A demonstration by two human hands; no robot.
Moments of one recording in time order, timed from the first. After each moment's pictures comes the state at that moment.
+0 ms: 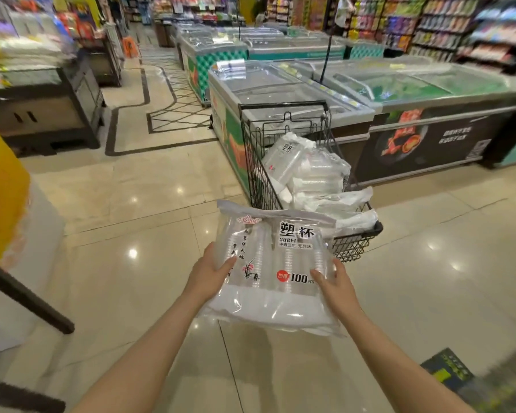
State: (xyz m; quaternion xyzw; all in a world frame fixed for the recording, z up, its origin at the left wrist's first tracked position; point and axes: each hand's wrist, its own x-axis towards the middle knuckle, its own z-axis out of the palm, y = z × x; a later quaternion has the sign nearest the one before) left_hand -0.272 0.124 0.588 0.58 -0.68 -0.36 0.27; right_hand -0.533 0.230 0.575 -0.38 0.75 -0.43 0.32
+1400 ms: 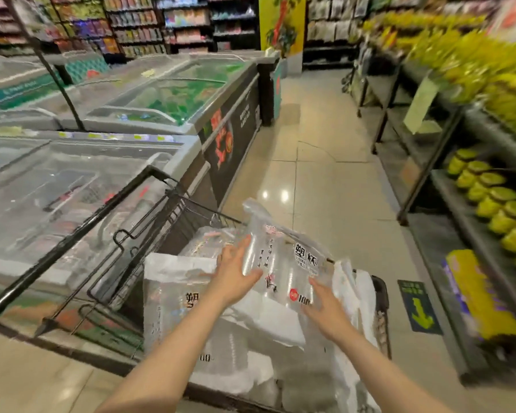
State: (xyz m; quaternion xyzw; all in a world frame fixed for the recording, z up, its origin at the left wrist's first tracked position) left_hand -0.710 -0.441 0.583 0.11 -0.94 -0.33 -0.01; right_hand -0.718 -0.208 0.529 -0.06 0.89 -0.41 0.19
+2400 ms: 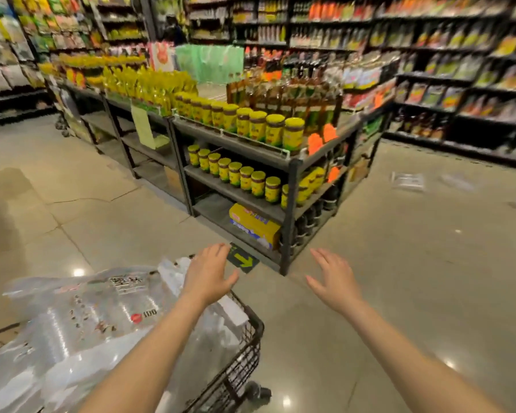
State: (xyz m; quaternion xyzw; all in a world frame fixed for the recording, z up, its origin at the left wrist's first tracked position) left_hand -0.668 -0.214 0.624 -0.48 -0.87 -0.11 0.03; right_hand -0.459 -0.012 0.596 0.30 0.94 -0.13 -0.09
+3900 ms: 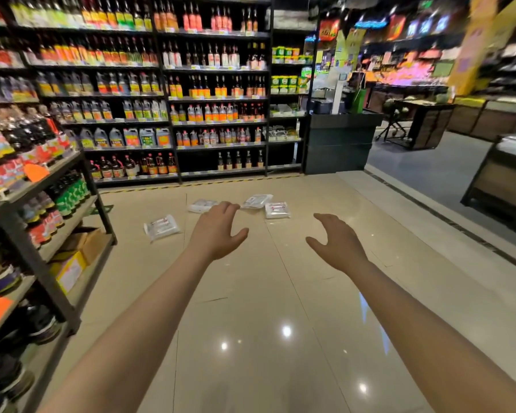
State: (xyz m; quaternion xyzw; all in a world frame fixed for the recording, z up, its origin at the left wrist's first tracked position) left_hand -0.127 0.634 0.740 -0.81 -0.53 -0.22 0.04; right_hand 0.147 0.588 0.719 0.67 0.69 -0.03 -0.26
